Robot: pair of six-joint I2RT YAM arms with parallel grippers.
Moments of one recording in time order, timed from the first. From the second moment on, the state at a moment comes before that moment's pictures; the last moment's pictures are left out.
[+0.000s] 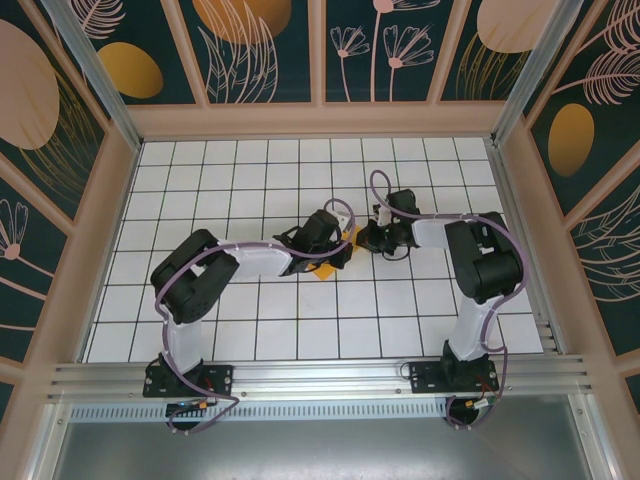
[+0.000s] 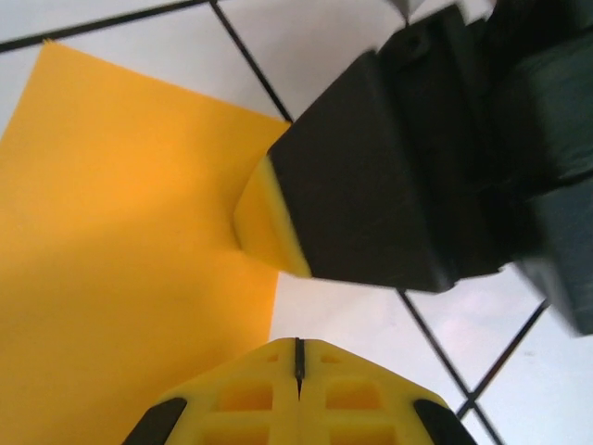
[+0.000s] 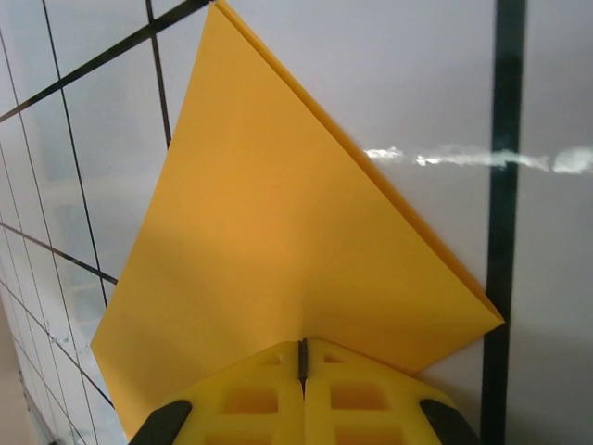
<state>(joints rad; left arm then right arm) -0.82 1.94 1.07 0.12 0.16 -0.43 0.32 1.88 0.94 -0.09 -0.60 0.57</state>
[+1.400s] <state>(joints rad) -0.78 1.88 0.87 0.17 0.37 -0.29 0.31 1.93 1.01 -0.18 -0.63 0.49</state>
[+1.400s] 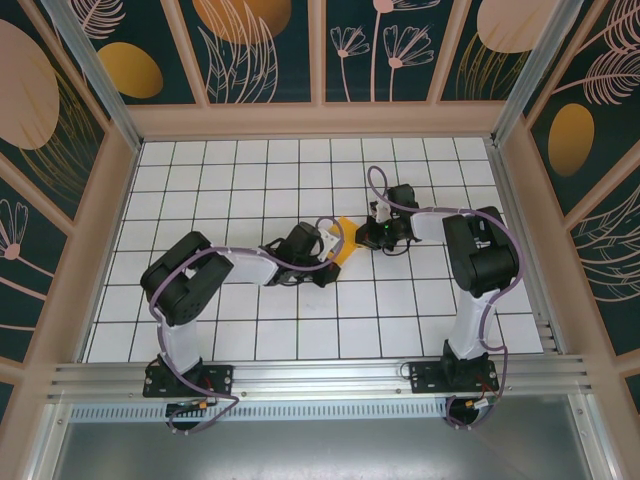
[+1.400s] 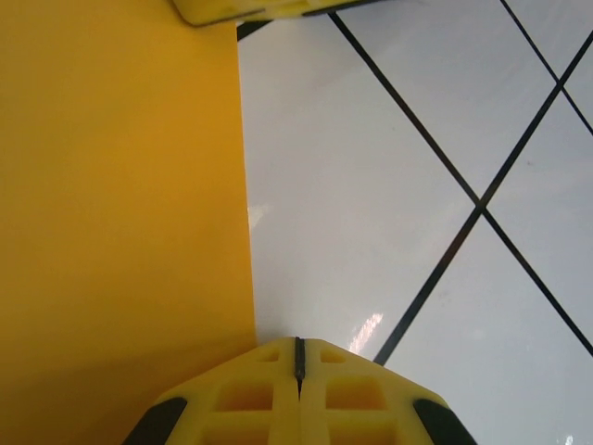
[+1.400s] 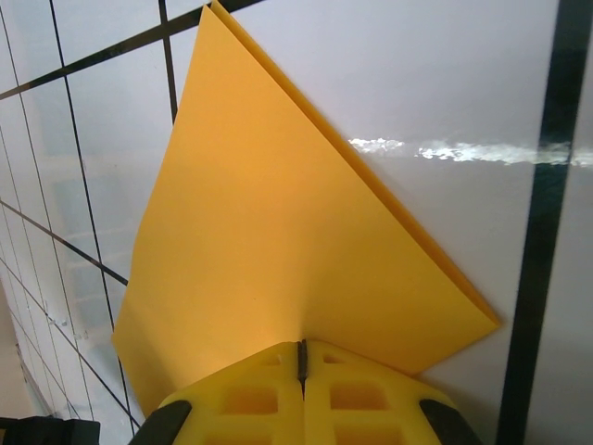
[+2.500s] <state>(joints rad) -0.69 1.59 0.82 0.14 0.14 -0.67 0.45 1.88 1.14 -0.30 -0.38 0.53</state>
